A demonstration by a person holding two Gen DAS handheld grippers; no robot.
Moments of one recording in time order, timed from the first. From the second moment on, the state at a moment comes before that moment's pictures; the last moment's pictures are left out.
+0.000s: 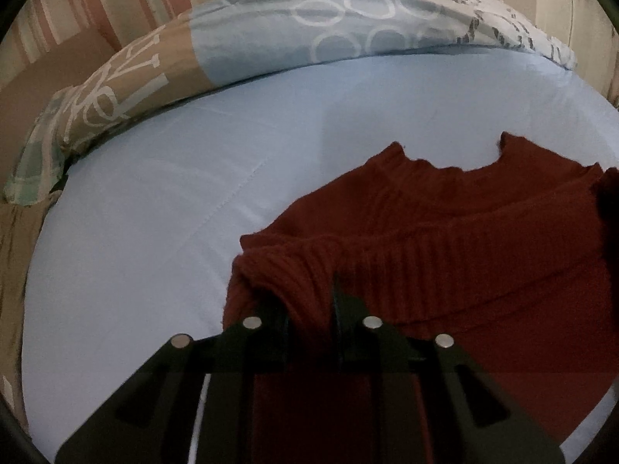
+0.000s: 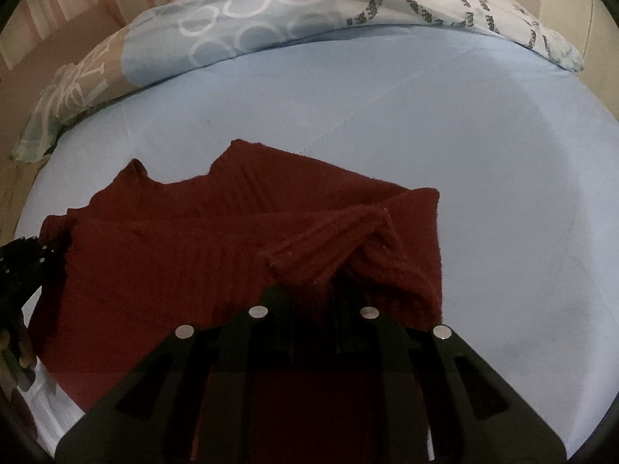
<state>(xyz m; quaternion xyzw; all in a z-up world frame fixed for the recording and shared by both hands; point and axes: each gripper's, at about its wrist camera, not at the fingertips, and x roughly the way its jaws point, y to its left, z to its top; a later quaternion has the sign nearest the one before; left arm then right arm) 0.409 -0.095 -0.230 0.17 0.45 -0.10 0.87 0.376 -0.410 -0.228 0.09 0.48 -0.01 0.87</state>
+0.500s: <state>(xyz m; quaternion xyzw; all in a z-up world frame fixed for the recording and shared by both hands) 0.372 -0.056 -0.182 0.16 0.39 -0.11 0.90 0.338 -0.420 -0.199 0.07 0.41 0.04 0.91</state>
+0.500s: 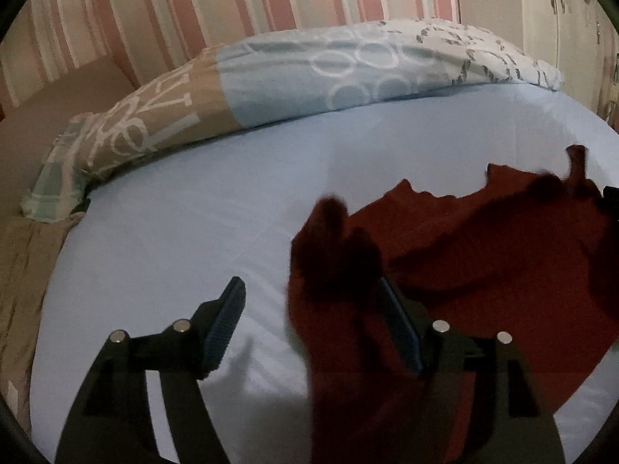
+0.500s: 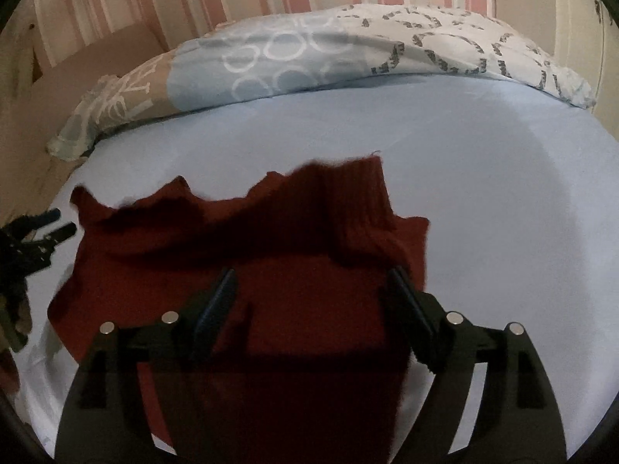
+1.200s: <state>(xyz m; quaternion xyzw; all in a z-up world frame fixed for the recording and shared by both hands) 0.387 -0.081 -0.197 0.16 0.43 -0.14 0.87 0.402 -0.458 -0.183 0.11 0.45 0.01 0.89</state>
